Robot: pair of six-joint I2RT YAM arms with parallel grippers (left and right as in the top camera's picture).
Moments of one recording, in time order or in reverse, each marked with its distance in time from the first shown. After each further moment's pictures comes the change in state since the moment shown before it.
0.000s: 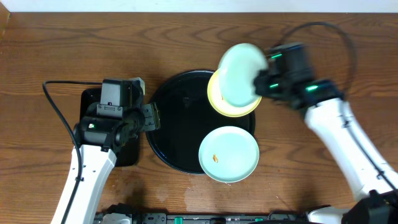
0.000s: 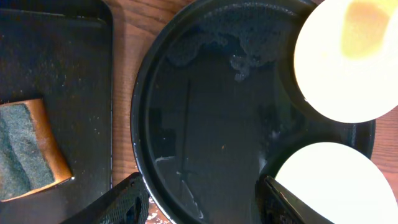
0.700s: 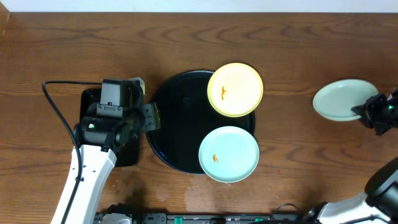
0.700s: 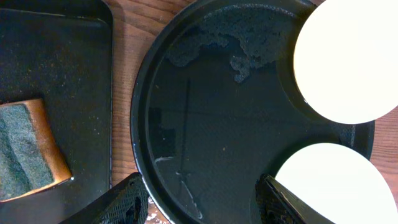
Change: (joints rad) left arm 0.000 0.000 0.000 0.003 0.000 -0.003; right arm -0.861 0.270 0.000 -0.164 -0.221 -0.129
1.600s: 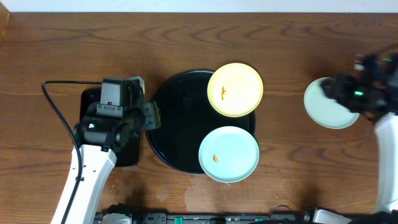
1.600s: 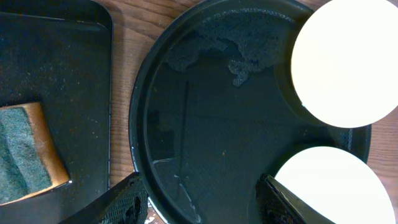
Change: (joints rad) left arm -0.001 0.002 0.000 0.014 0.001 -0.015; right arm 0.446 -0.387 -0.001 -0.019 0.075 -0.181
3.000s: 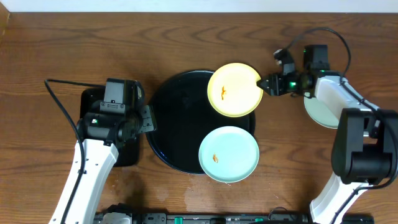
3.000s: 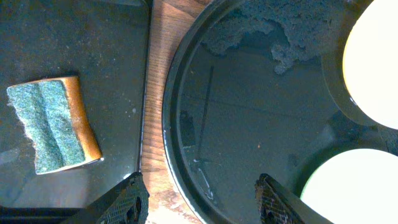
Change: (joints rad) left arm -0.001 0.037 0.000 -0.064 -0.107 -0.011; right arm 0.200 0.578 0.000 0.475 -0.312 -0.339
